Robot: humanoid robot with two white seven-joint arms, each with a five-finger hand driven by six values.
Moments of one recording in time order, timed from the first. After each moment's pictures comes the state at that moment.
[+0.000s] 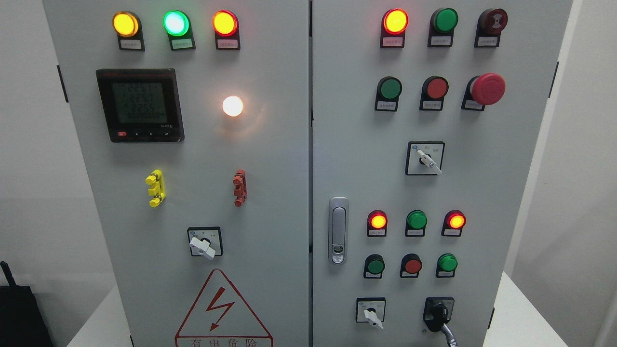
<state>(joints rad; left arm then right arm) 0.05 -0.07 -0.01 -0.11 0.03 -0.03 -0.03 0.02 0.03 0.05 -1.63 -0.08 -0.29 0.02</state>
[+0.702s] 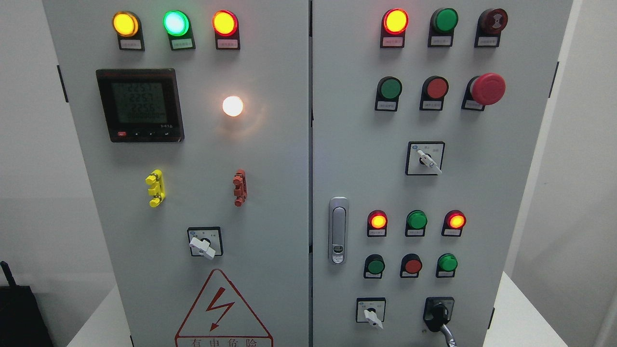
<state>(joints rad) 0.05 -0.07 -0.01 -0.11 0.03 -0.03 -0.03 0.01 0.03 0.05 -1.63 -0.08 -0.29 0.02</state>
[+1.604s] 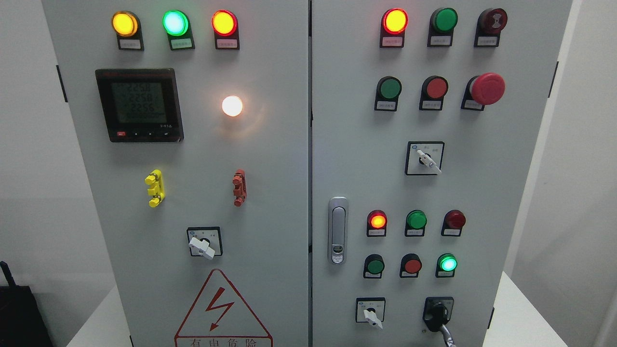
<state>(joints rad) 0.05 -0.07 -0.01 -0.11 0.03 -0.03 -0.03 0.01 0.03 0.06 -1.63 -0.08 -0.28 0.02</state>
